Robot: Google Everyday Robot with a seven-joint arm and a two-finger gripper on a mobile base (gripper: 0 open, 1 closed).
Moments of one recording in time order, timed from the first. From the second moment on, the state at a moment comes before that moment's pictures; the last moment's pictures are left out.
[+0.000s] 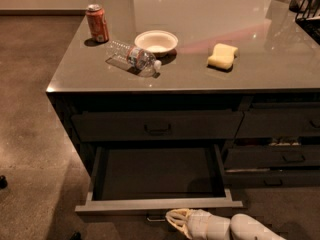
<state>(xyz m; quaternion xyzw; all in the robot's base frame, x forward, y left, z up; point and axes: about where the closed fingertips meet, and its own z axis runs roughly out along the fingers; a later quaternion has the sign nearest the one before) 0.398 -0.060 0.396 -0.48 0.70 0.27 0.45</state>
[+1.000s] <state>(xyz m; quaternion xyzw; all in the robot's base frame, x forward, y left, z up) 0.400 -0.059 0.399 -0.48 0.70 0.27 0.45</state>
